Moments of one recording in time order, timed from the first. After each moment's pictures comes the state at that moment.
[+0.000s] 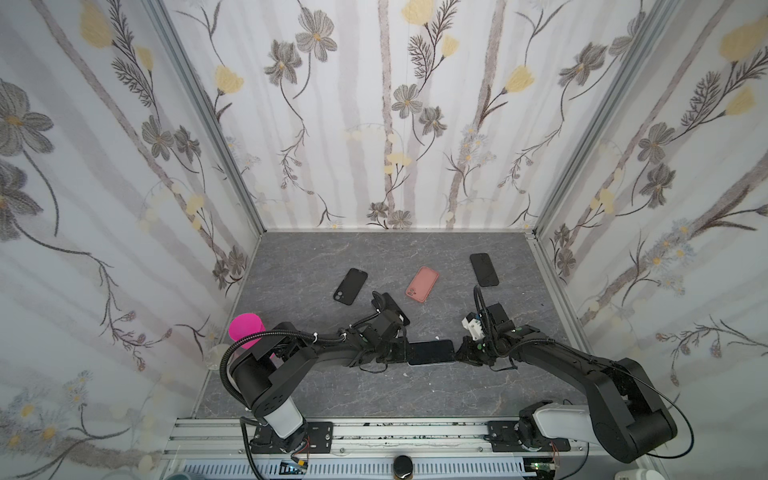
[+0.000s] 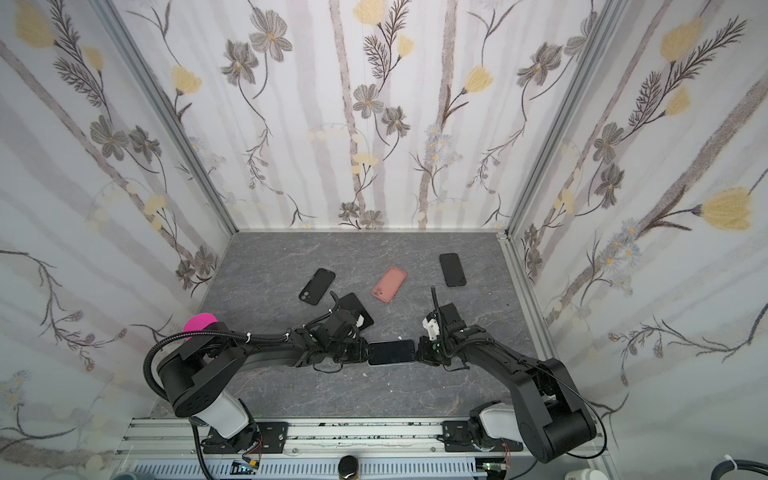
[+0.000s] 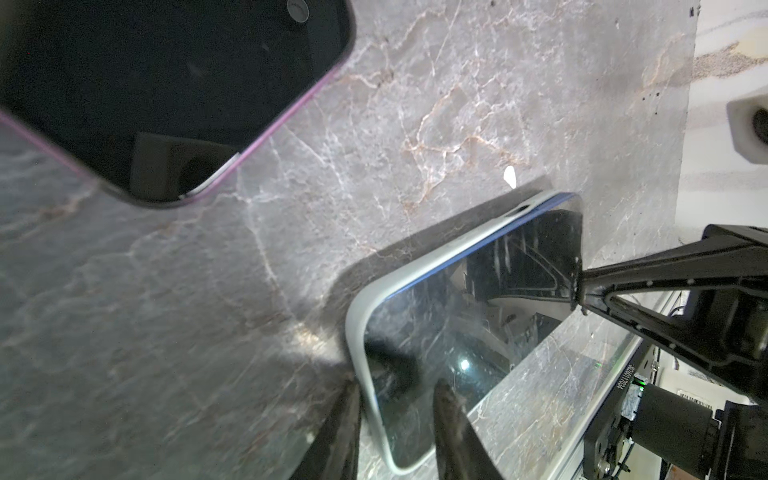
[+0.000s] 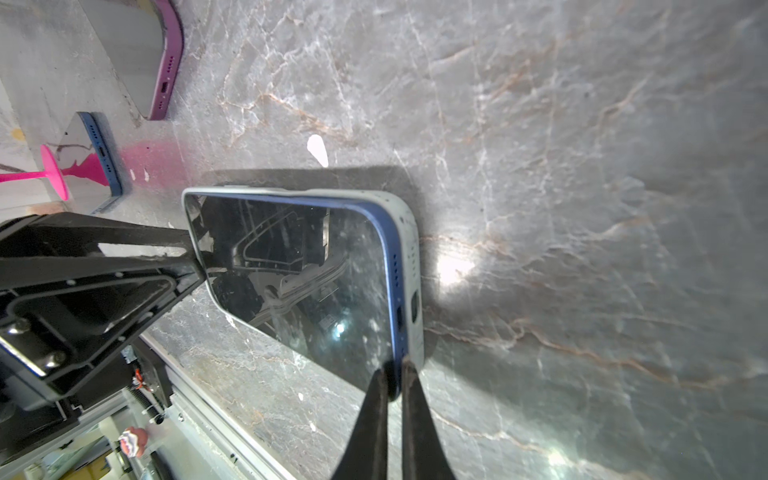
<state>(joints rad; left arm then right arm) -0.86 1.65 0.69 0.05 0.28 -0.85 0.39 1.32 0.53 -0.43 -0.46 0.49</state>
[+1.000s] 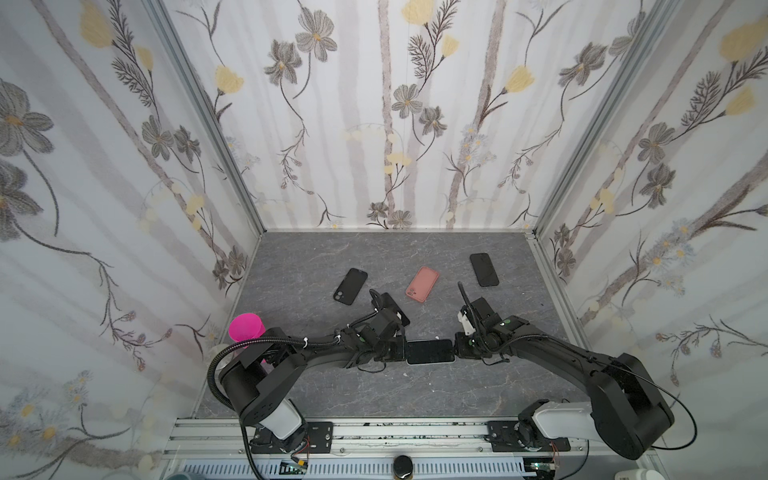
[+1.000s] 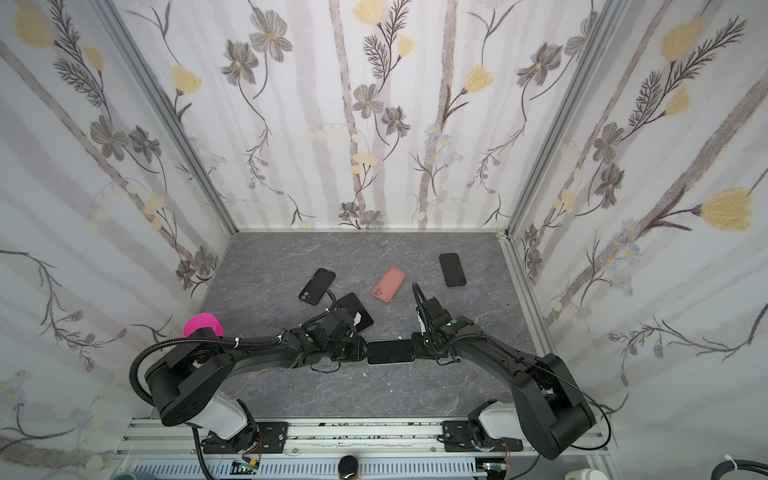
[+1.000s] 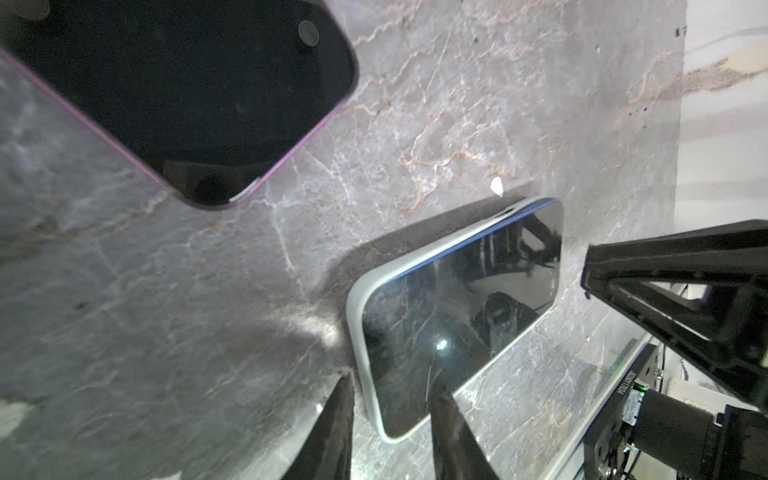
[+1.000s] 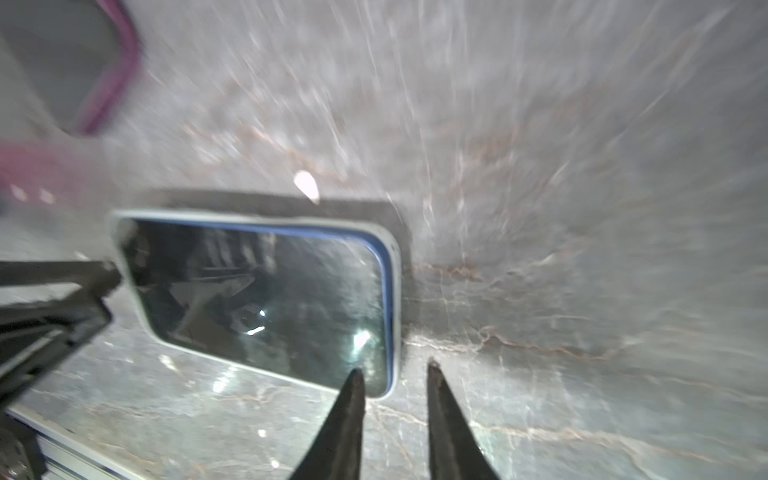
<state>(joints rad) -0.85 1.56 0.70 -0.01 0.23 -0.84 0.54 1.31 0.70 -0.58 -0.16 0.51</state>
